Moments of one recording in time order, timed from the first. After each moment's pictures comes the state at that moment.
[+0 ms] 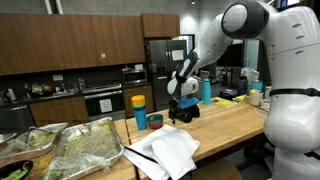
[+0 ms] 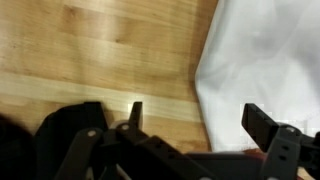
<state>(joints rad) 0.18 0.24 0.12 -2.22 0.01 2.52 -0.02</state>
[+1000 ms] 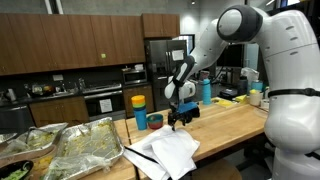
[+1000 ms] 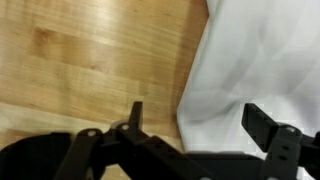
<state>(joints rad) 0.20 0.30 0.14 -2.20 -0.02 2.44 -0.01</state>
